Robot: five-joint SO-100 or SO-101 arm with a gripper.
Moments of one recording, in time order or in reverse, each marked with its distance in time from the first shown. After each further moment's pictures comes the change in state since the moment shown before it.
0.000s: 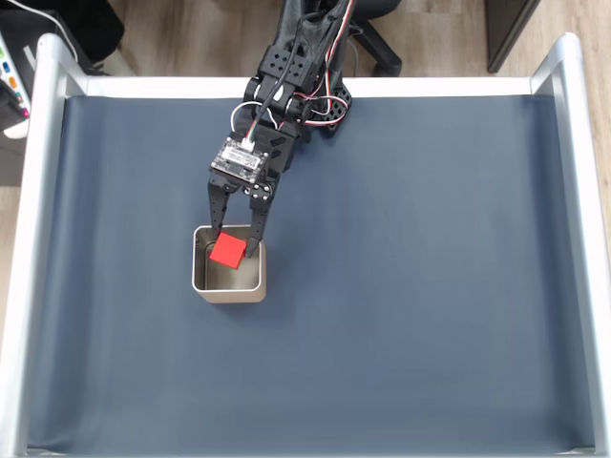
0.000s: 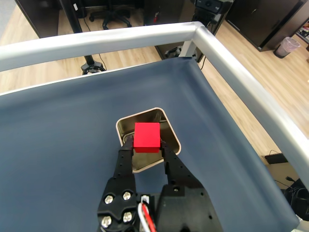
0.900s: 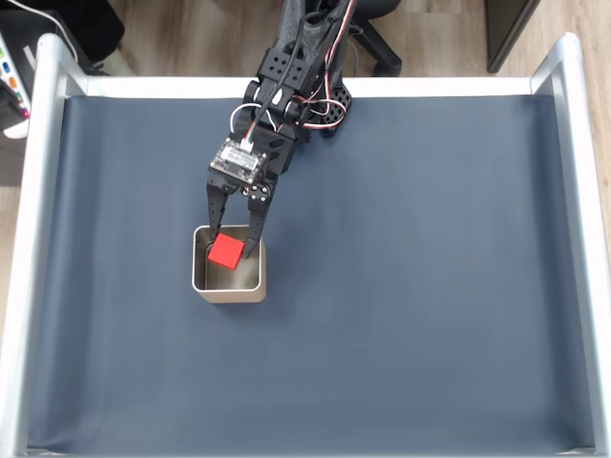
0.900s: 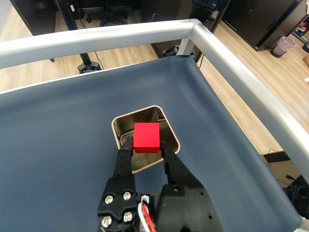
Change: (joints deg) arm 0.6 -0.2 4.1 -4.7 0.0
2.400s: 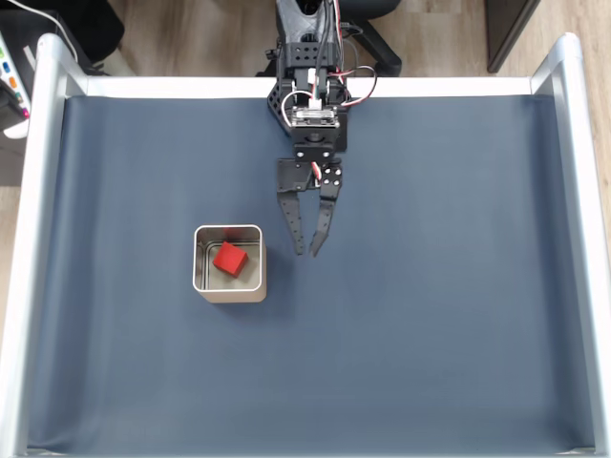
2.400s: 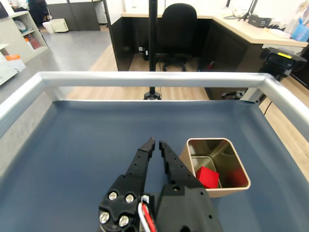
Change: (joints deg) arm -27.8 21.1 6.5 1.4 7.4
